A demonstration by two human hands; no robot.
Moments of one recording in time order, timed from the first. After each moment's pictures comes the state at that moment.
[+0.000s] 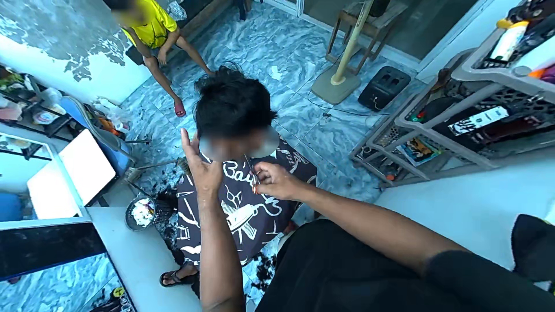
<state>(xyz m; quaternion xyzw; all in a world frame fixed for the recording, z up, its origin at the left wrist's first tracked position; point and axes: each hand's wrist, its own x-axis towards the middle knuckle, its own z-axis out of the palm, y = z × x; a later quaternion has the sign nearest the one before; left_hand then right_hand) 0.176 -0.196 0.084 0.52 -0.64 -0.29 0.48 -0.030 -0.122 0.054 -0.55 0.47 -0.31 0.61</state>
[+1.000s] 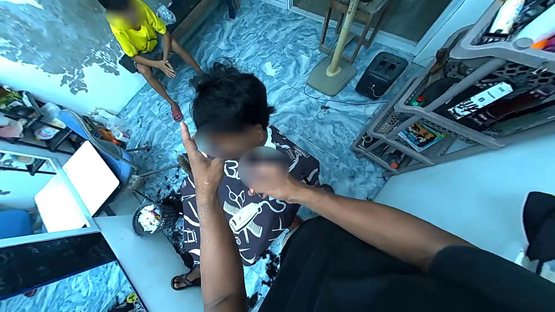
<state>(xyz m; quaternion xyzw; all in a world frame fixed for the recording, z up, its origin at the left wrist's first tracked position) 0.179 -0.209 0.086 0.50 -0.68 -0.29 0.45 -0.010 -0.114 0.062 -0.45 0.45 -0.38 0.67</state>
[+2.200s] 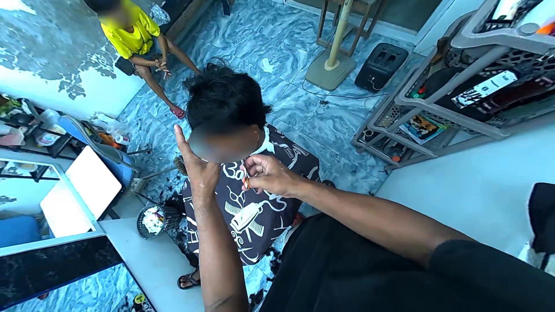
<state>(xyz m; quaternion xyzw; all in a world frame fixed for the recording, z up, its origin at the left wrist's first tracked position) 0.180 -0.211 0.088 0.50 -0.67 -0.32 0.45 -0.012 -0.121 0.074 -0.43 0.43 -0.40 0.68</state>
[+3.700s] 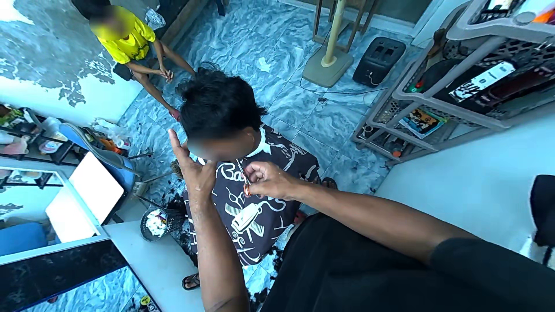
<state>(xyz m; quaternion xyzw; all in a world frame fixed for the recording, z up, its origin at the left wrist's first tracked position) 0.180 -0.212 0.090 0.51 -0.69 -0.30 0.43 -0.018 -0.119 0.072 -0.46 0.43 -0.38 0.68</state>
